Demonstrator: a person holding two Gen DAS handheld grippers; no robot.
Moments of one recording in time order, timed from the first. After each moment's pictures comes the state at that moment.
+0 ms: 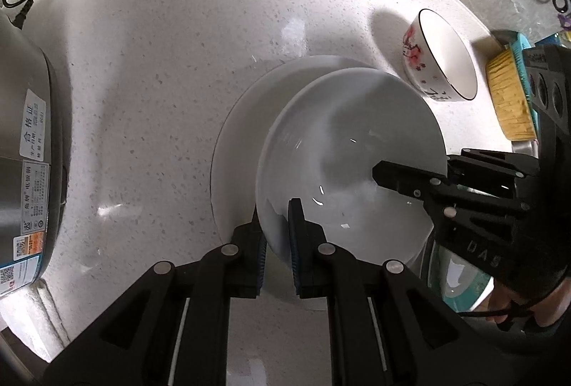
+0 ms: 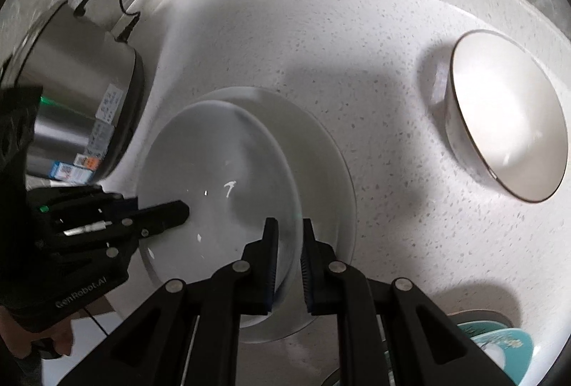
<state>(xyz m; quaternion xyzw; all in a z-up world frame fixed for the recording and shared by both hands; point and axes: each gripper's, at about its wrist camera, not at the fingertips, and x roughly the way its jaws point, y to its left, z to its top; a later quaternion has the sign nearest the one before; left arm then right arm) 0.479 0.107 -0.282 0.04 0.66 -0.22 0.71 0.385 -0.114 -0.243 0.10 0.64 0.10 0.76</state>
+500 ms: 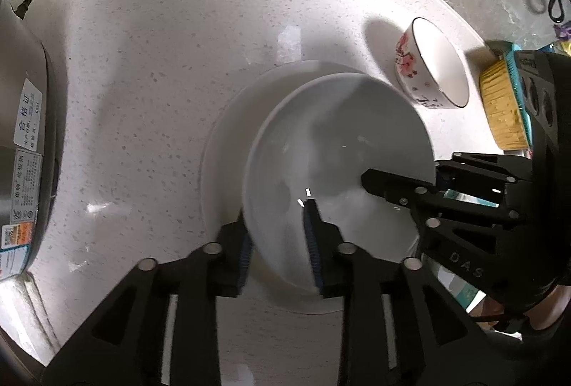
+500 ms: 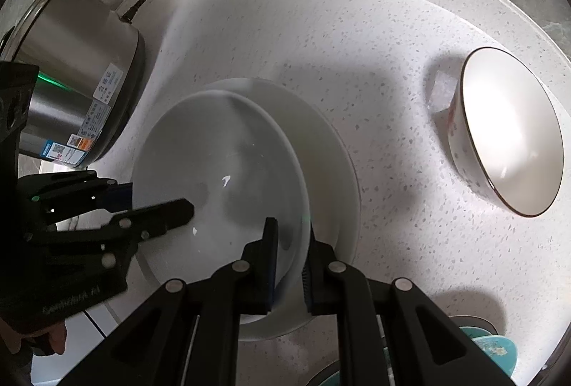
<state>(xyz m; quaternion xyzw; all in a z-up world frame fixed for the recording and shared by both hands) 0.476 0.114 -0.279 0.01 0.66 -0.23 0.72 0.389 -0.104 -0.244 0.07 0.65 0.10 0.75</state>
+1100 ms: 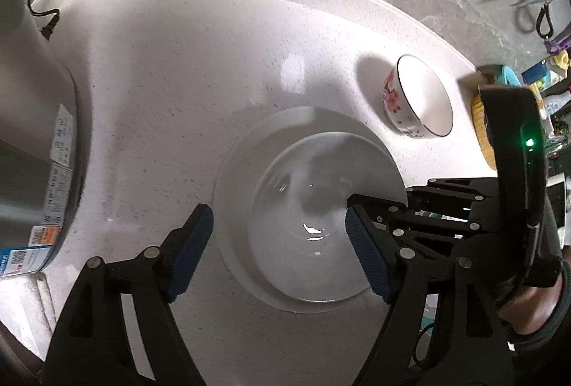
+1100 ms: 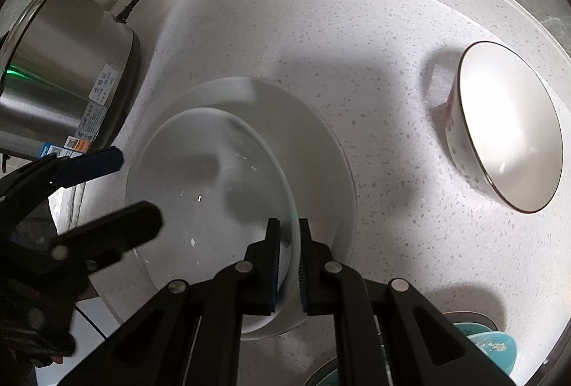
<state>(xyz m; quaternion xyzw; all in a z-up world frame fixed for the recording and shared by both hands) 0.476 0.111 -0.239 0.00 0.61 -0.22 0.76 0.395 -0.104 -0.248 0.07 0.65 0.09 0.75</state>
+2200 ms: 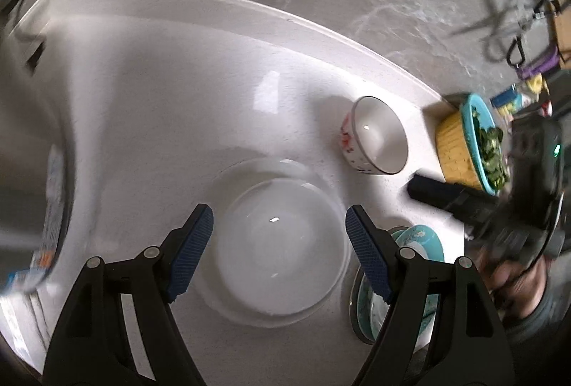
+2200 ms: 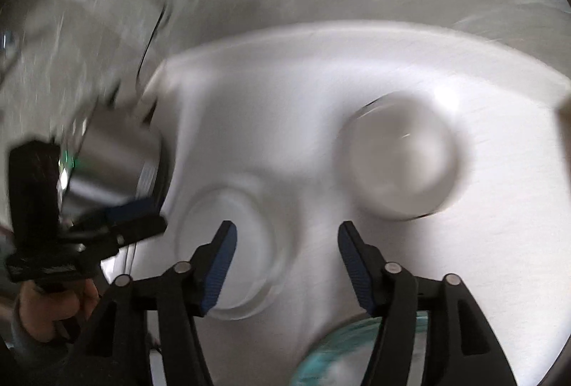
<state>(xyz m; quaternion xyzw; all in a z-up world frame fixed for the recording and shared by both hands) 0.493 0.093 -0.194 -0.04 0.59 -0.27 0.76 0.356 -0.221 -0.160 0.20 0.53 0.07 0.82</state>
